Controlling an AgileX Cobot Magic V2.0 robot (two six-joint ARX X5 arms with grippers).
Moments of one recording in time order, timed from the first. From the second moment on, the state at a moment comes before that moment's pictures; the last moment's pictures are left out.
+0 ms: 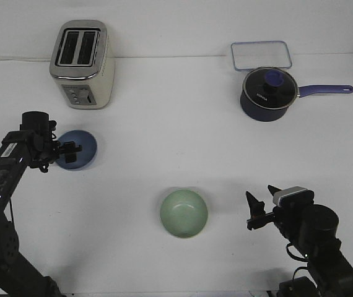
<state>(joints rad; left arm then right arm) 0.11 1.77 1.34 -0.63 0.00 -0.04 0.21 0.51 0.58 -0.51 -0.21 0.16</state>
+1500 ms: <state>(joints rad) -0.68 1.57 1.39 -0.80 0.35 -0.06 0.21 0.51 0.58 -0.54 -0.24 0.16</state>
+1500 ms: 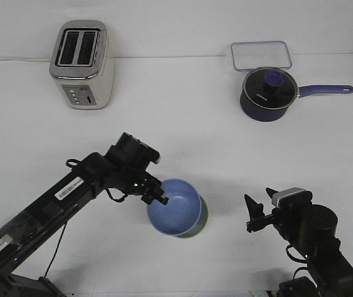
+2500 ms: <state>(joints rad) -0.58 1.32 1.44 -0.66 0.00 -0.05 0.21 0.51 0.58 -0.53 -0.22 0.16</state>
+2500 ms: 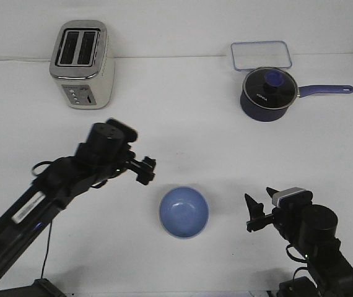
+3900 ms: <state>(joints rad) -0.18 0.34 0.49 -0.01 -0.08 -0.04 0.21 0.21 0.57 -0.40 0.03 0.09</state>
